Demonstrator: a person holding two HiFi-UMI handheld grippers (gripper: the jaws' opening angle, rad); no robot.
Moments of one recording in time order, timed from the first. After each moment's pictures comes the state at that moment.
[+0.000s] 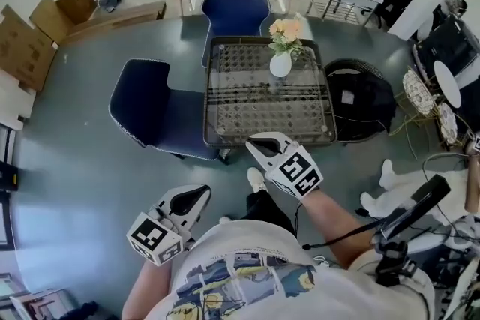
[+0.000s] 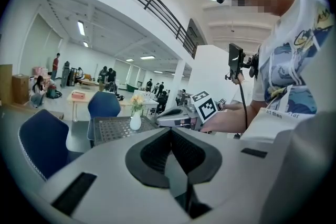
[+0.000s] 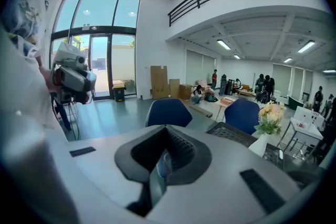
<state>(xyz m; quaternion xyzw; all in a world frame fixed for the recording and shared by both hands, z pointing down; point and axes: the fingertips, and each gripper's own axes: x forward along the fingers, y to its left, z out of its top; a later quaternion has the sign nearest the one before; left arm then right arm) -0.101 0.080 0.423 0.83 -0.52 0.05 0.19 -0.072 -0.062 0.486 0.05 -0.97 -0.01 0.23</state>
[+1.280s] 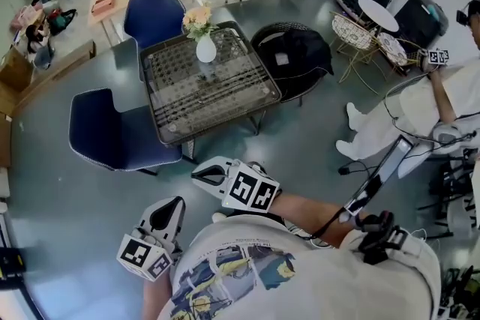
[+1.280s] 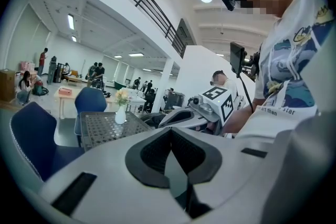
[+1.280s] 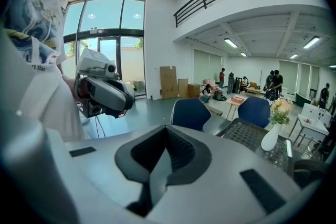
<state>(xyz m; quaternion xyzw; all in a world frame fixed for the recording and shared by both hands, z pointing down) -0.062 0.156 0.430 0.87 -0.46 0.05 0.19 -0.051 0.107 0.468 0.02 -0.97 0.01 0.23</state>
